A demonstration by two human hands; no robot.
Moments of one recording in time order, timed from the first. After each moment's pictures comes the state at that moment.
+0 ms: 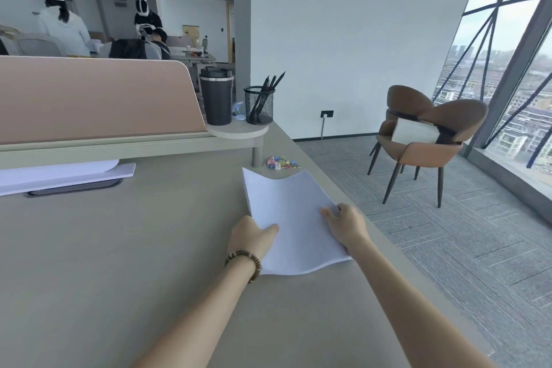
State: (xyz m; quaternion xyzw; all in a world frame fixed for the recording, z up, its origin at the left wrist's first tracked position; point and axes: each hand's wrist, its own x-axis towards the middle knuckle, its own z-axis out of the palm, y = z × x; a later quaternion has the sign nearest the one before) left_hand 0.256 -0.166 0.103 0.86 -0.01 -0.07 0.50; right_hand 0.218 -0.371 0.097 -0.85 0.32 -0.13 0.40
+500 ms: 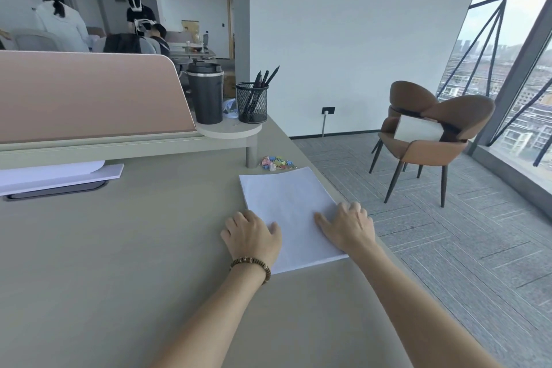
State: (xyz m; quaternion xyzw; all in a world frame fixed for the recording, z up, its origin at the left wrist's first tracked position) left_hand 0.284 -0.216 0.070 0.98 -0.02 0.10 0.19; right_hand 0.234 -0.394 0.091 -0.93 0.32 -0.09 0.12
